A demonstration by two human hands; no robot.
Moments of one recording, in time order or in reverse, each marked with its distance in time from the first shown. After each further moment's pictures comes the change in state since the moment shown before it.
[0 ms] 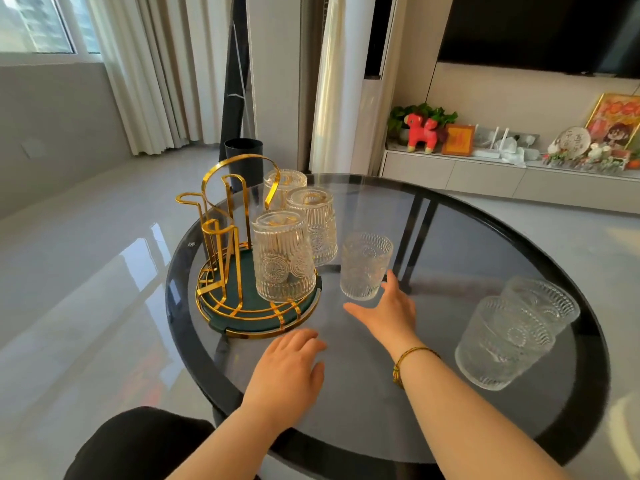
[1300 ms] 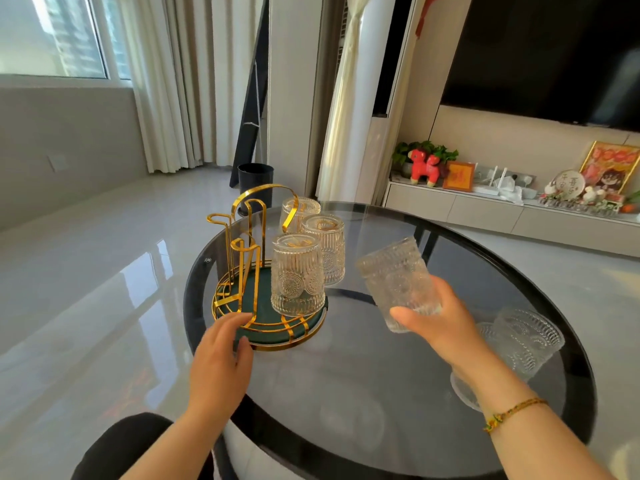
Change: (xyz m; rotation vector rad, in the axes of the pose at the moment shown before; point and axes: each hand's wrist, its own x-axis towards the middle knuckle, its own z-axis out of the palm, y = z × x) left_hand -0.030 -0.036 -0.054 -0.372 0.573 -0.358; right_hand -0.064 -0.040 -0.105 0.483 -0.083 -0.227
